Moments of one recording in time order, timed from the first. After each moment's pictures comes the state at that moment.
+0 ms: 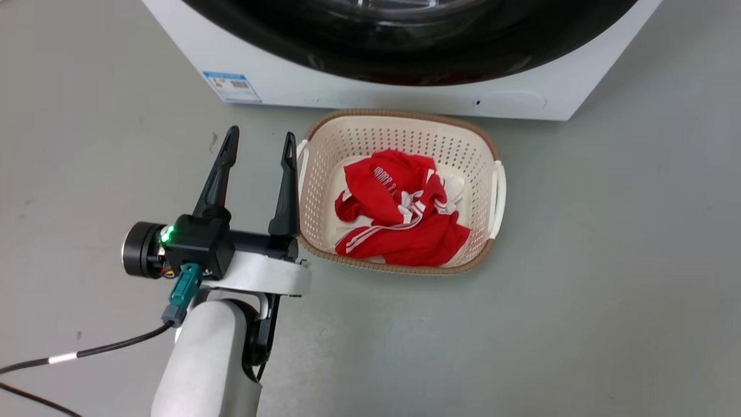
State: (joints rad) left arm -0.35 0.05 -0.15 0.09 -0.09 0.01 -0.26; right arm -1.52 -0.38 0.48 1.09 1.55 0.13 0.44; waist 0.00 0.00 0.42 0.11
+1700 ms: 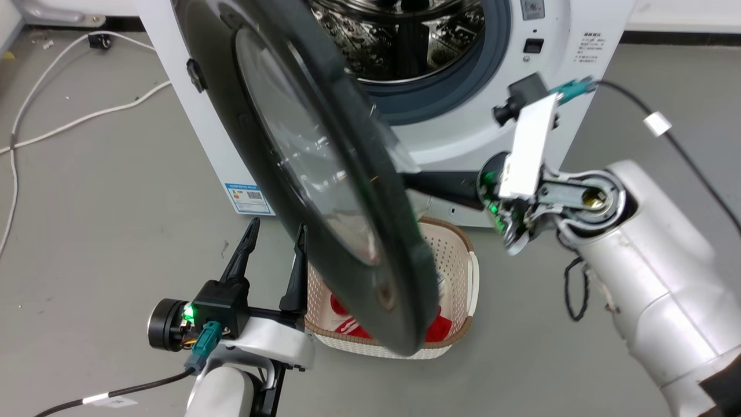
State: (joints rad) left arm -0.19 0.05 -0.17 0.18 -0.11 -0.02 -0.26; right arm -0.91 -0.19 0.59 0.63 1.74 0.13 0.80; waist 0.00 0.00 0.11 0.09
